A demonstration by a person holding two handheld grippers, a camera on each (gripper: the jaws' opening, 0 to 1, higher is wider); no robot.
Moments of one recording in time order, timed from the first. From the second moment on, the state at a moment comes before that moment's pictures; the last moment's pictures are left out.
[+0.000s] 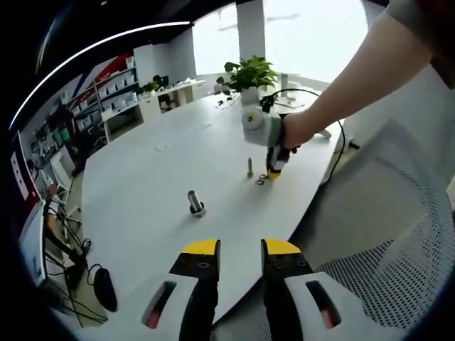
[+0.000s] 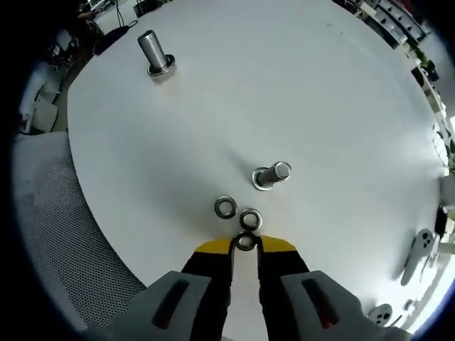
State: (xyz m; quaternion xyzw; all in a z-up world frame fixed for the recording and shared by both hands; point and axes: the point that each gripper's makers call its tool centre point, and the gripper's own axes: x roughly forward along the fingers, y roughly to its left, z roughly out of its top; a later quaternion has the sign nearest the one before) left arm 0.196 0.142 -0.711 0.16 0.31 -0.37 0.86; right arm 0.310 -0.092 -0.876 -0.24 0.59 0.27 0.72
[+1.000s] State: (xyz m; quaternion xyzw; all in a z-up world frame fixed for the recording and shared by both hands) left arm 0.195 0.138 -0.712 0.16 0.31 -0.38 0.86; right arm 0.313 -0.095 -0.863 -0.25 0.54 0.29 0.75
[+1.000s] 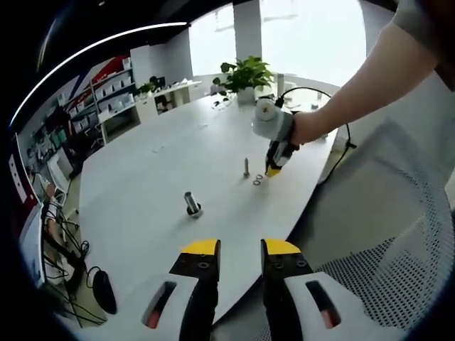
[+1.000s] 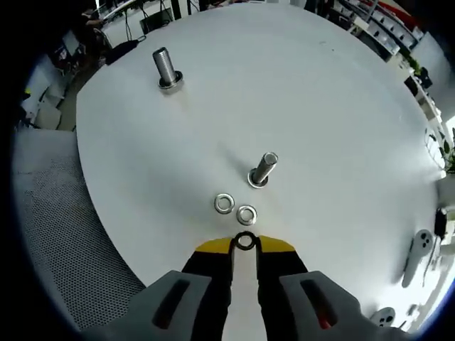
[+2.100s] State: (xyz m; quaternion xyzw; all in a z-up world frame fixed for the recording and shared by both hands) left arm 0.194 0.133 -0.704 0.14 0.29 -0.39 0.86; right arm 0.350 -0.069 -0.801 -0.28 0.47 0.30 0.78
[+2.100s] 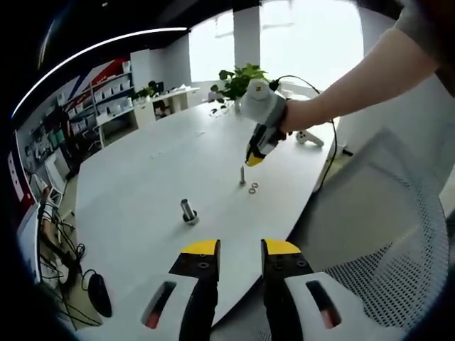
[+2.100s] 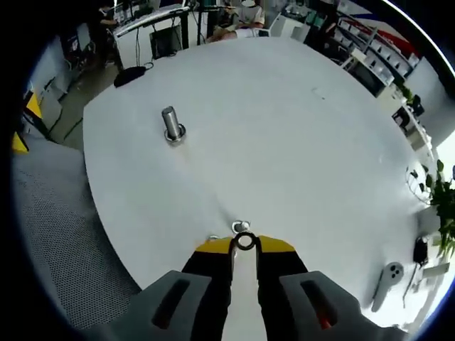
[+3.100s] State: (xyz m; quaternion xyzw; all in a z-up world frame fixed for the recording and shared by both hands) left arm 0.195 0.134 -0.705 0.14 0.30 -0.38 0.86; right arm 0.354 -0.062 -0.814 -0.30 0.48 0.31 0.76
